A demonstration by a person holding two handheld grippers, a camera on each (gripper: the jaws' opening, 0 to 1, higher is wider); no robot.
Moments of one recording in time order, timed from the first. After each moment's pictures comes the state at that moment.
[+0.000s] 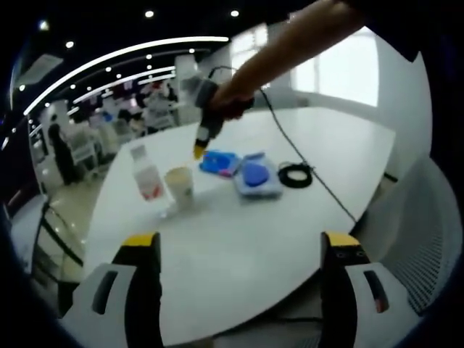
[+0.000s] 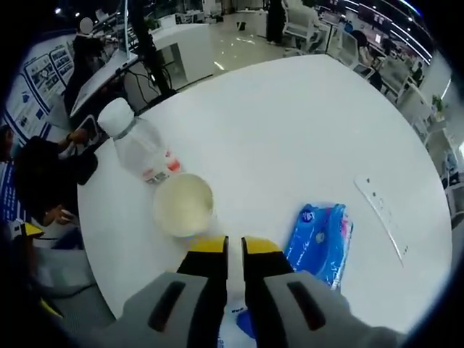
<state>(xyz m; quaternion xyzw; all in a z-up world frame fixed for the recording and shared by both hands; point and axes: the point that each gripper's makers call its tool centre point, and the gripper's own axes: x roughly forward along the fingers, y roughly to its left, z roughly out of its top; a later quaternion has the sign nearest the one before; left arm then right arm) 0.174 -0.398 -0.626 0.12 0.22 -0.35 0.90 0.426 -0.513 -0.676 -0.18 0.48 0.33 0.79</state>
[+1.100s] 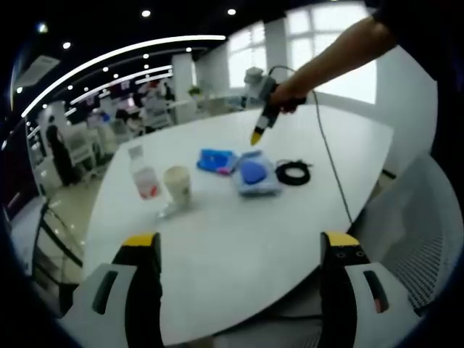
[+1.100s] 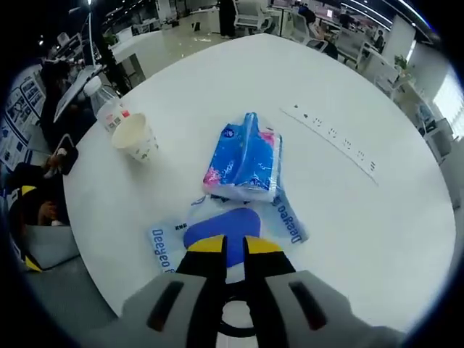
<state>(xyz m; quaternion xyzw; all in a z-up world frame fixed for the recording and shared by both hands) 0.172 -0.401 -0.627 0.12 0.22 -0.35 0.90 0.379 -0.671 -0.689 -0.13 0.51 0.22 0.82</state>
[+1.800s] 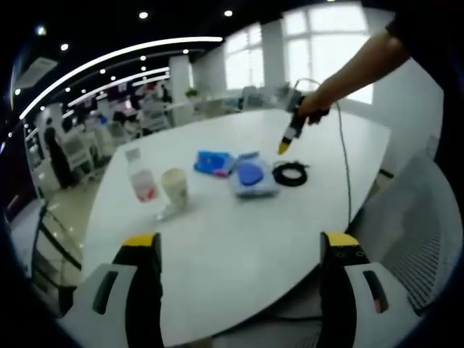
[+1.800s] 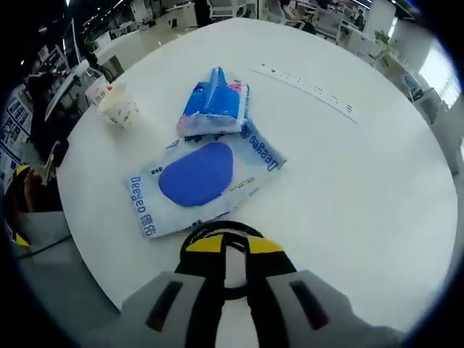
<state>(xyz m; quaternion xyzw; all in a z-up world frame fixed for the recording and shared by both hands) 0.169 -0.404 -0.625 0.12 0.22 -0.36 0.90 0.309 -0.730 -0.720 -0.10 0.54 0.17 0.82</state>
